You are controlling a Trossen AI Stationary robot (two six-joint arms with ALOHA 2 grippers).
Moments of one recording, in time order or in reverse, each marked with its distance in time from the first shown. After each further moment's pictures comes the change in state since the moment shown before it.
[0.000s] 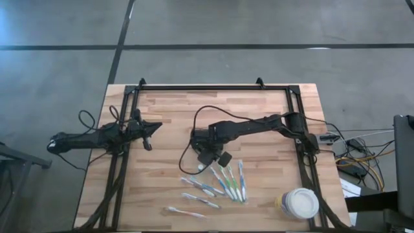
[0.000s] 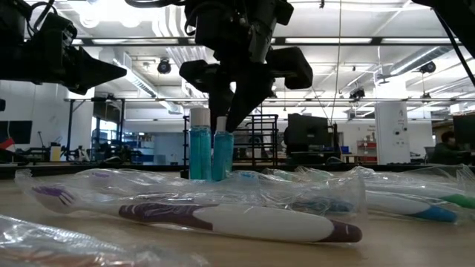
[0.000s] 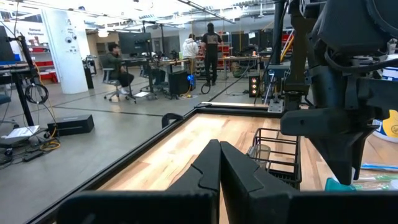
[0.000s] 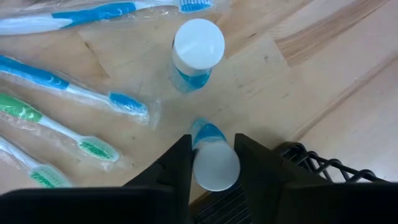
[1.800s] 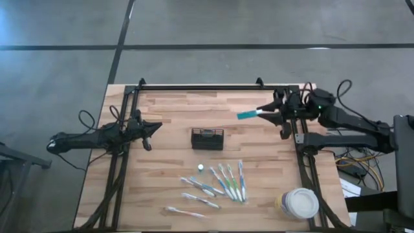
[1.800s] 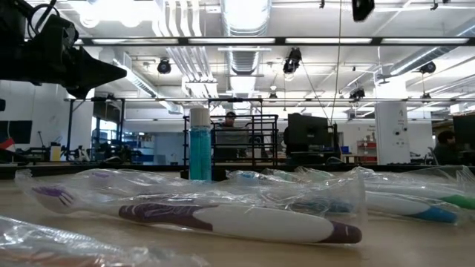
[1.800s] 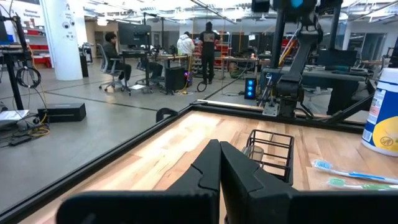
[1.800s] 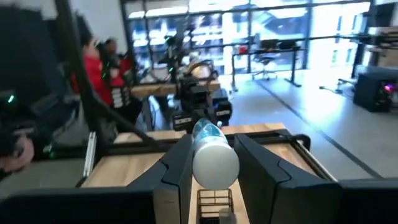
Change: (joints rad) left arm 0.000 0.002 0.002 -0.031 0.000 -0.091; right arm -0.322 -1.503 -1.123 0.890 -0.068 1.024
